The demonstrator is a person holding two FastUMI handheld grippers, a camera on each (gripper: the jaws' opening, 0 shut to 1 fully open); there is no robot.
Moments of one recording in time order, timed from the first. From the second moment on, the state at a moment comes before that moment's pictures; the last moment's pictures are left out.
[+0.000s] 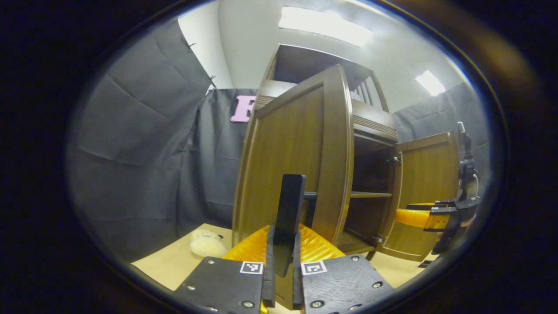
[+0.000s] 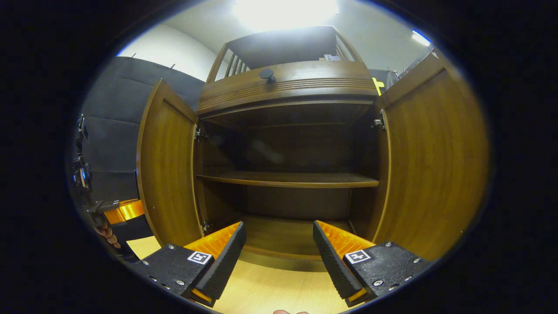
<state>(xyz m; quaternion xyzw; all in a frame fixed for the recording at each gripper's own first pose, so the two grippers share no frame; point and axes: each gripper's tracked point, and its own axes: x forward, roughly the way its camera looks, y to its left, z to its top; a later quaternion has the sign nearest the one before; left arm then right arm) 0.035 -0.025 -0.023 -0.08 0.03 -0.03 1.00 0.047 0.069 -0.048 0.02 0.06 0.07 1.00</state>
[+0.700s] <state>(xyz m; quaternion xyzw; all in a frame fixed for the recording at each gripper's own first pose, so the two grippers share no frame) 0.040 0.003 -0.026 -0.13 0.00 -0.03 0.99 0.043 0.118 -0.049 0.01 0.07 0.12 0.99</state>
